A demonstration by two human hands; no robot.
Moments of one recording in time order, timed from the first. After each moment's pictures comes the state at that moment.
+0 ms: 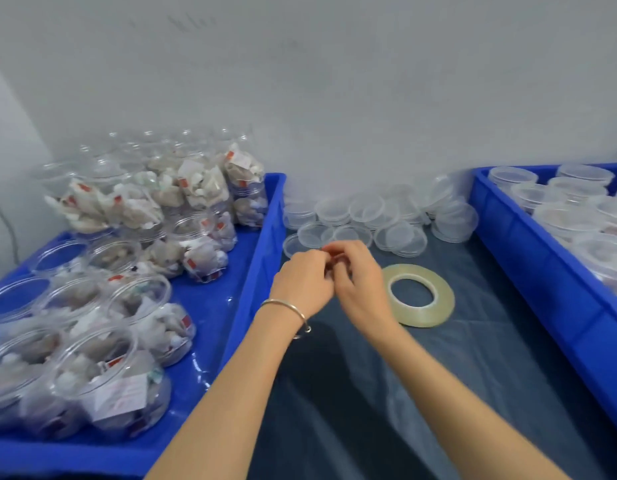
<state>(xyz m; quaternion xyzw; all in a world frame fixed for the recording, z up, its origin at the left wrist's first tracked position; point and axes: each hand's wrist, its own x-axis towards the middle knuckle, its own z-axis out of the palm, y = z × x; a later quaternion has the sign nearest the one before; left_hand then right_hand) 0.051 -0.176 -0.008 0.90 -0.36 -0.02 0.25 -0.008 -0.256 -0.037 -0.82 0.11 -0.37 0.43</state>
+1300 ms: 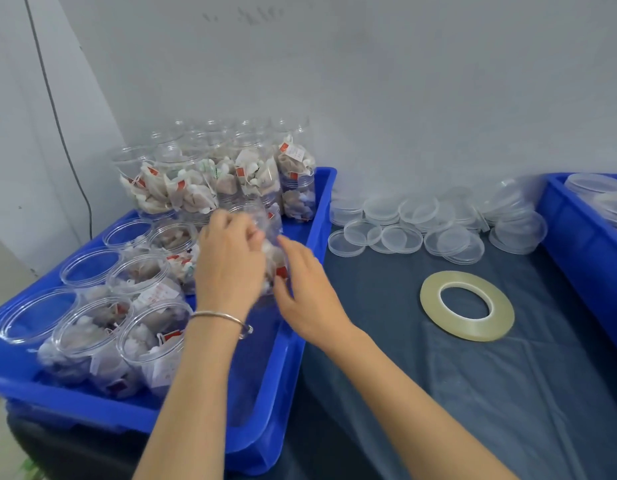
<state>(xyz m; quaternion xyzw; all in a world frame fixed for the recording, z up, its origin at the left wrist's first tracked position) 0.079 -0.061 0.025 0.91 -0.17 0.23 0.31 0.042 -0.161 -0.038 -0.89 -0.04 -0.23 0.40</state>
